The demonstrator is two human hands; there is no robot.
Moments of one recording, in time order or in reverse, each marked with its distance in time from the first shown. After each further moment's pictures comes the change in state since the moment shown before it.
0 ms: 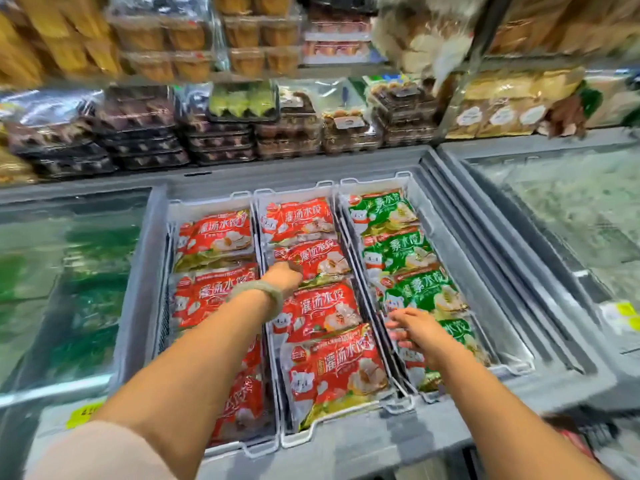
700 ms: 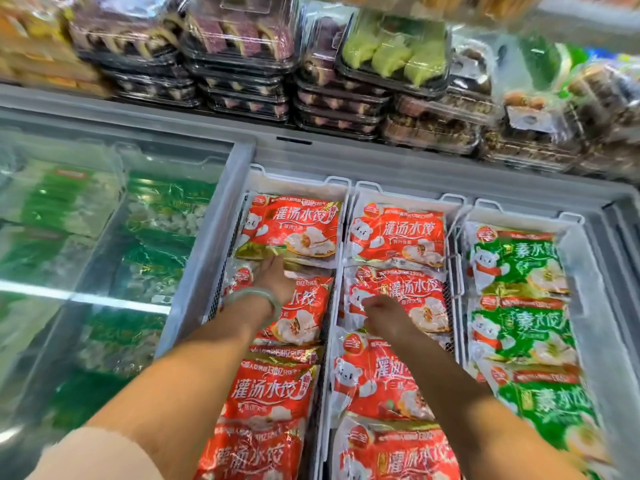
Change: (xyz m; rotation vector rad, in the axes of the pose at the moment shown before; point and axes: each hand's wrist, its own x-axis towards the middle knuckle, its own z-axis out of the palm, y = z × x) left_hand 0.186 -0.157 -0.110 0.047 0.147 -0.284; right_hand 0.174 -0.120 0.244 -0.458 -0.217 -0.039
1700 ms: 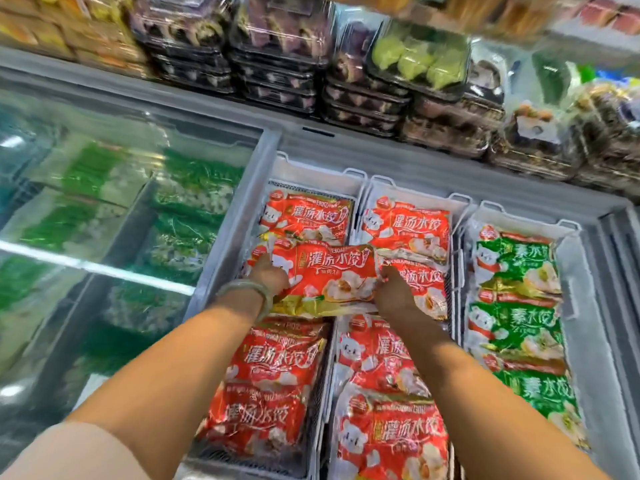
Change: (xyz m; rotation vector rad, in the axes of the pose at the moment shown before) left_hand -0.073 -0.026 -0.024 -0.541 -0.002 -0.189; right_hand -0.033 -0.012 0.010 -0.287 0.168 -0.153
